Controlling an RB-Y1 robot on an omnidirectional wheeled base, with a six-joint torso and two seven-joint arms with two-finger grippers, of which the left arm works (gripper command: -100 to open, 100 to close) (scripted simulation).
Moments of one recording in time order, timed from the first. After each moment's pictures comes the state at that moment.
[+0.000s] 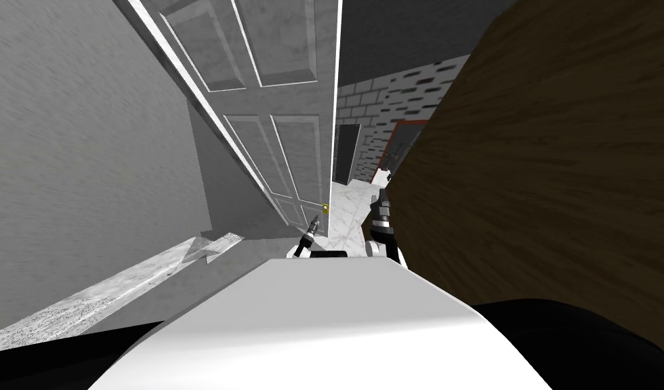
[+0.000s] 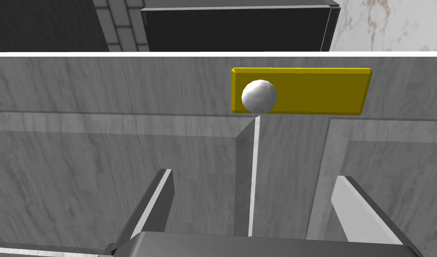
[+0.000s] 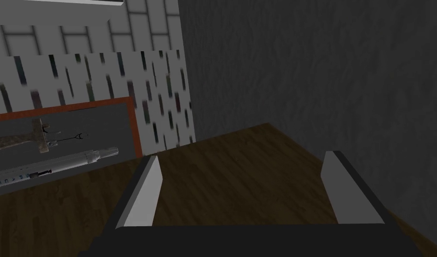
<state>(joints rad) 0.00 0.07 -0.34 -0.85 0.03 -0.74 0.03</state>
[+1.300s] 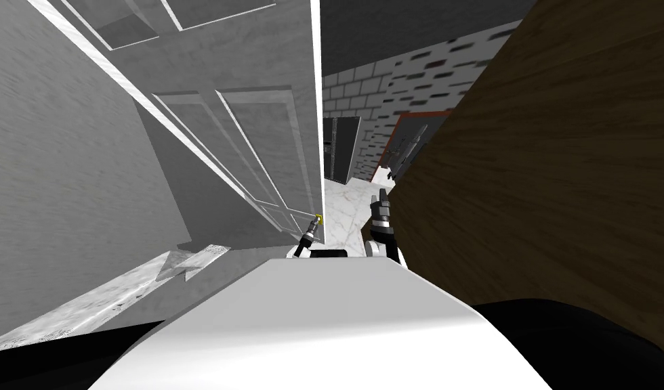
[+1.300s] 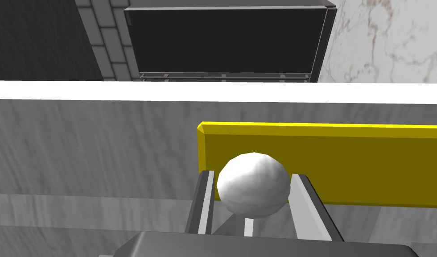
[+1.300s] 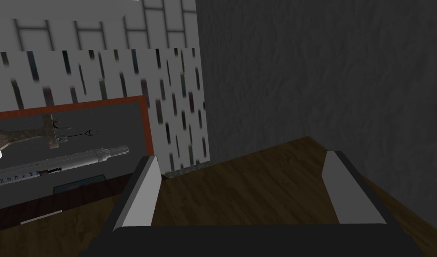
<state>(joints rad) 0.00 0.06 -0.32 -0.83 0.03 -0.76 0.02</state>
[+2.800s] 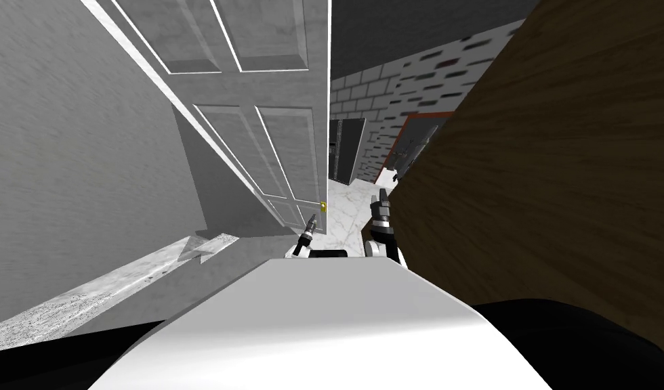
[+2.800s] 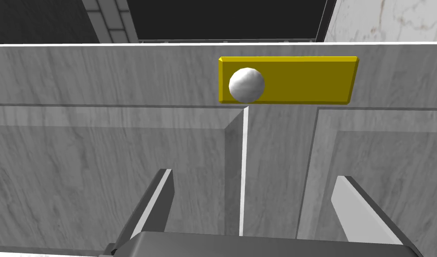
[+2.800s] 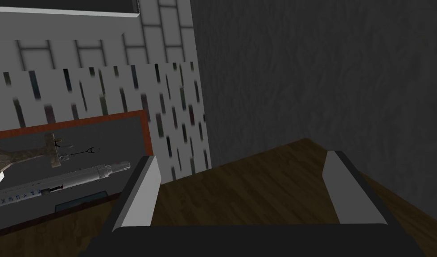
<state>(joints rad) -0.01 0.06 -0.27 -0.83 0.06 -0.75 0.00</state>
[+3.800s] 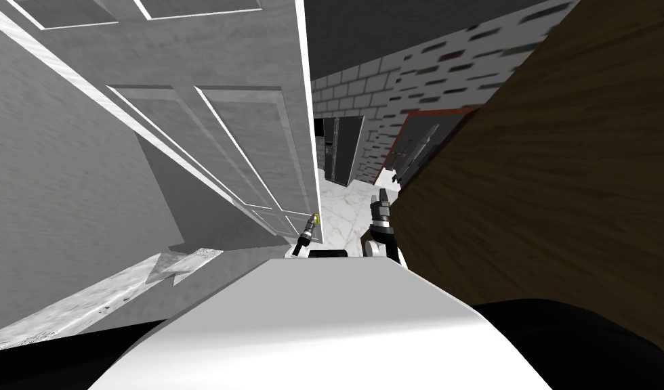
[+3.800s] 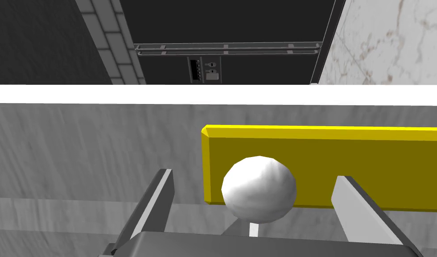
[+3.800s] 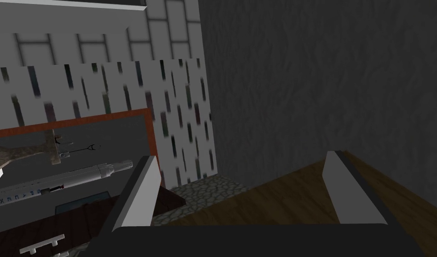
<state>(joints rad) -0.01 0.05 -0.26 -0.81 0.06 -0.77 -0.01</state>
